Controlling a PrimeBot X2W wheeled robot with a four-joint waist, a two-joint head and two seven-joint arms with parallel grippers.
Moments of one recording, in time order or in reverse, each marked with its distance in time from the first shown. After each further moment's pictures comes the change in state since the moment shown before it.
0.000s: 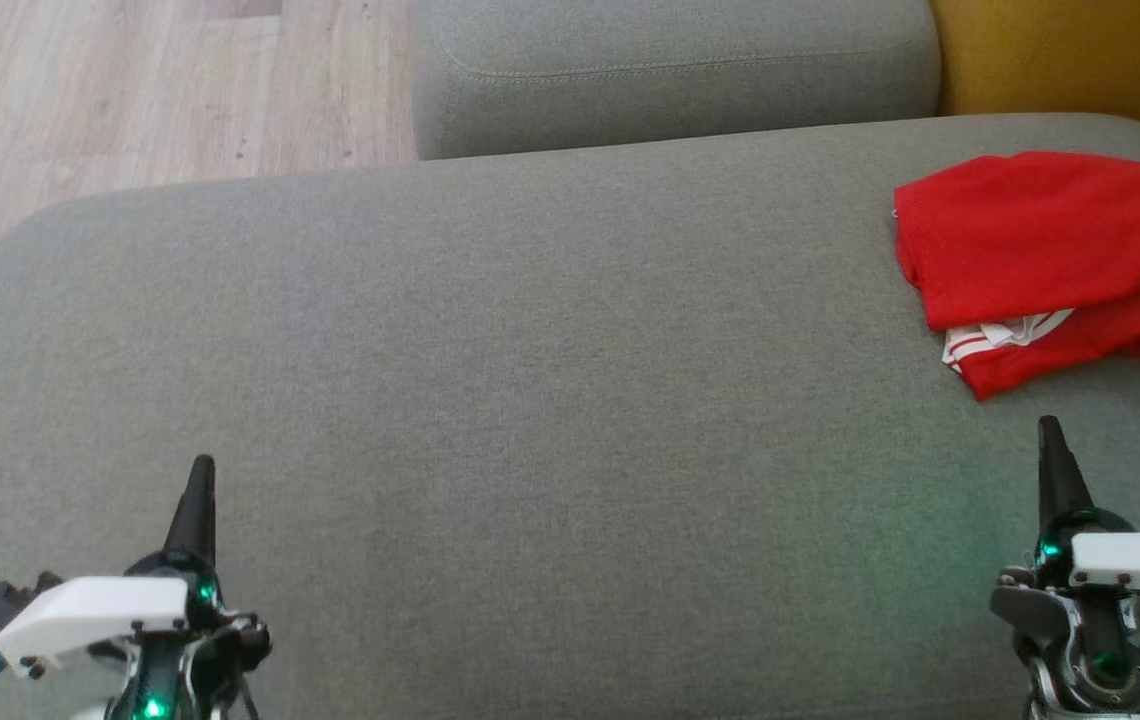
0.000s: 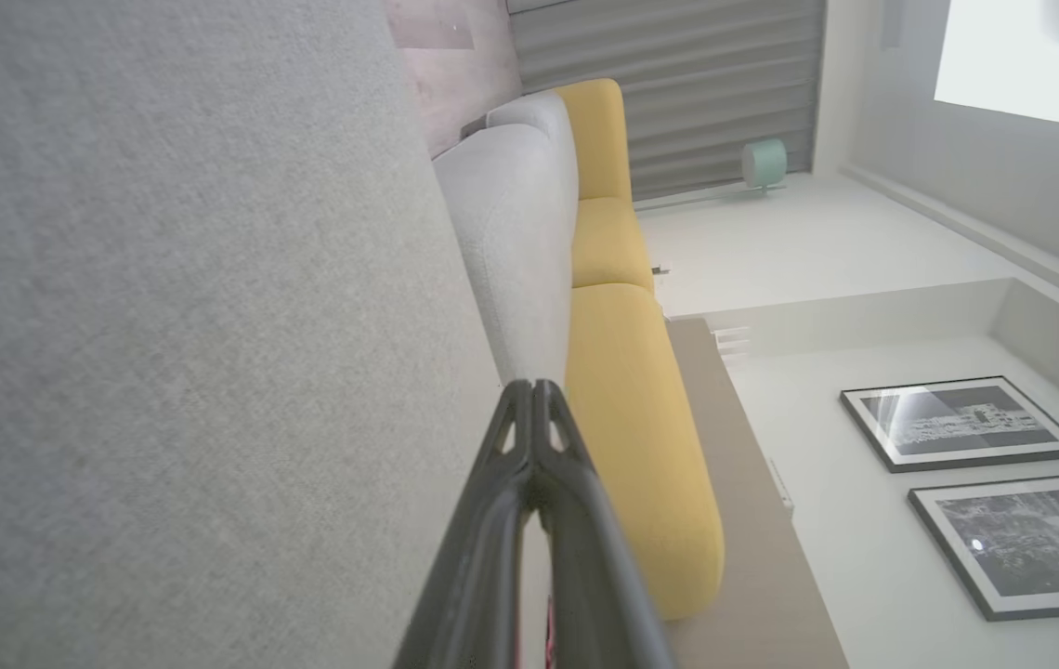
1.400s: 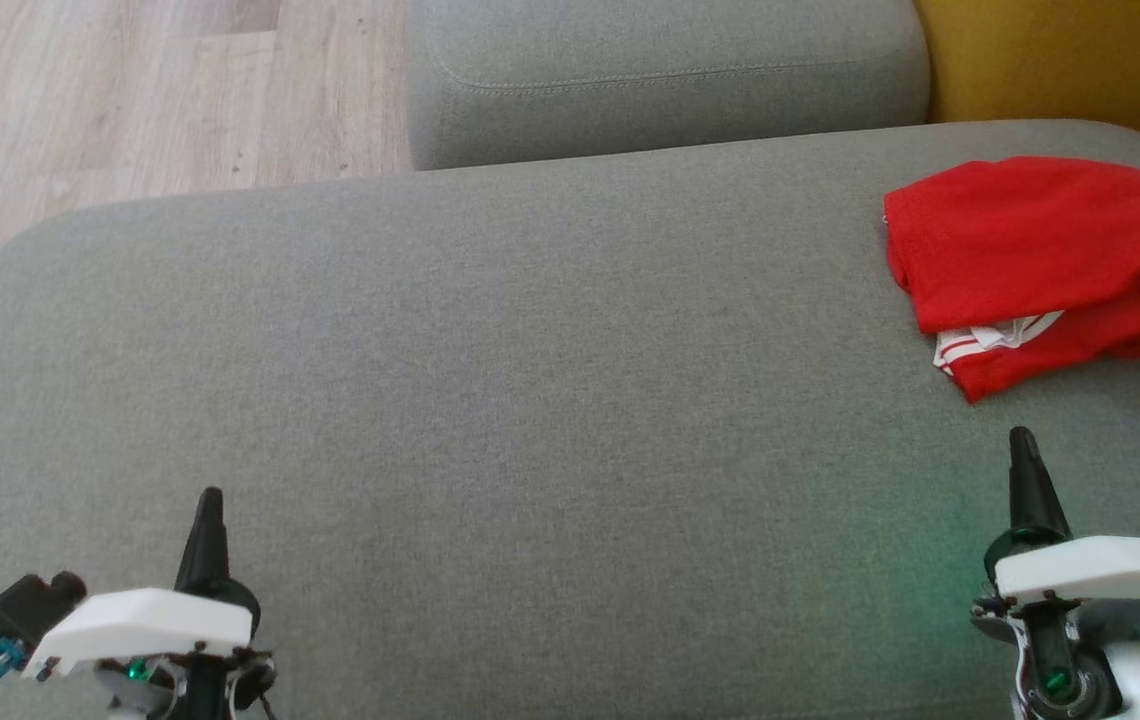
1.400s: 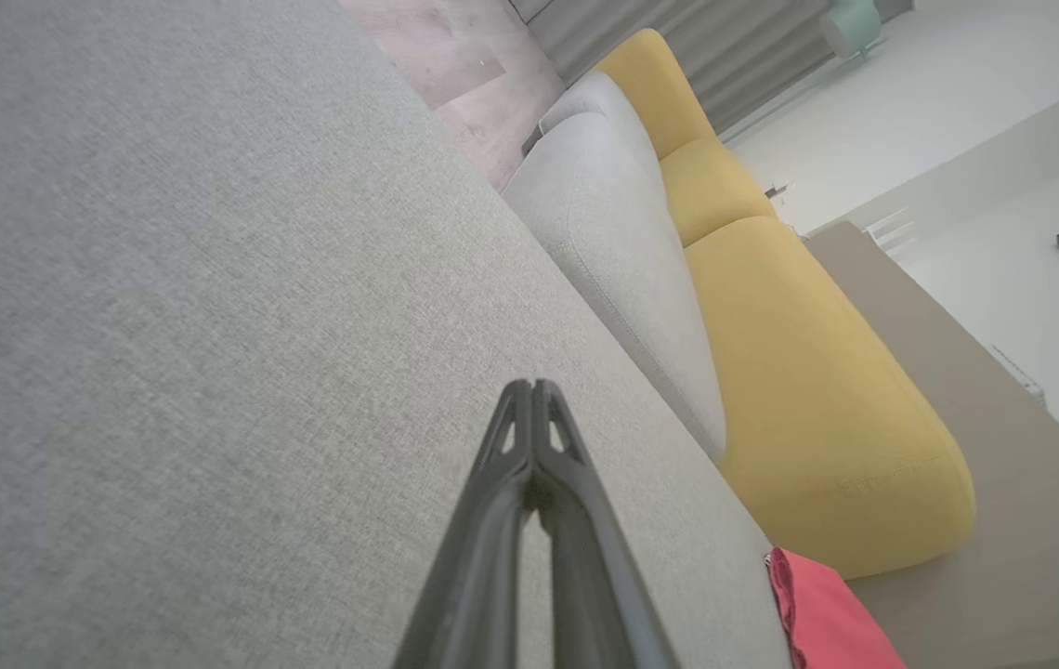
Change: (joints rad) left arm 0.018 0.000 -0.025 0.047 0.469 0.022 -0.120; right arm -0.001 -0.043 0.090 0.064 -0.442 0.000 -0.120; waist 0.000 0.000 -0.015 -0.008
